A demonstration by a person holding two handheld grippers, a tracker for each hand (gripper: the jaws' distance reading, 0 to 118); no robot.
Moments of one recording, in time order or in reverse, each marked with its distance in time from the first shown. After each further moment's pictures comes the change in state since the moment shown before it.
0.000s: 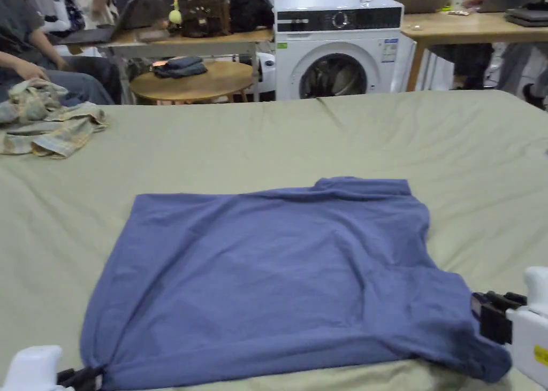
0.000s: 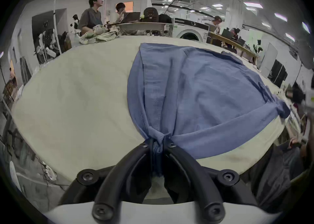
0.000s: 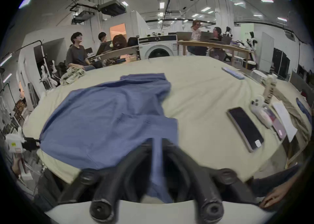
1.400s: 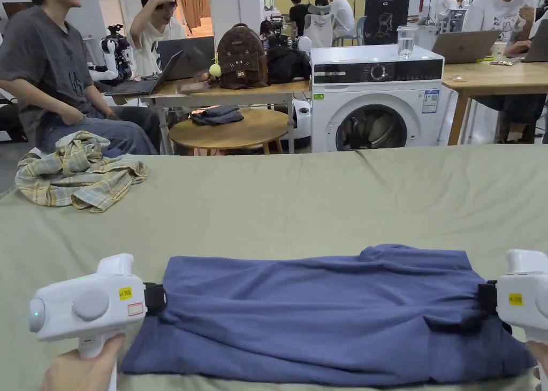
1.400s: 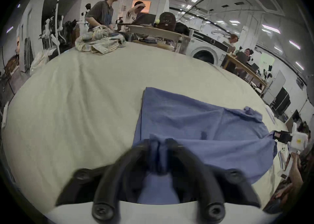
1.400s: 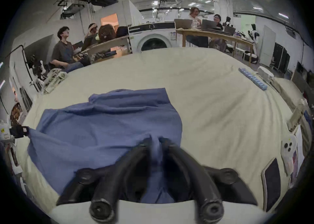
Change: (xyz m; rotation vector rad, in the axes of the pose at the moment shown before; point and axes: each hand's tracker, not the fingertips) left arm -0.012 0.223 -0.134 0.032 0.031 0.147; right arm -0.030 0.141 -0.218 -0.104 -0.037 -0.033
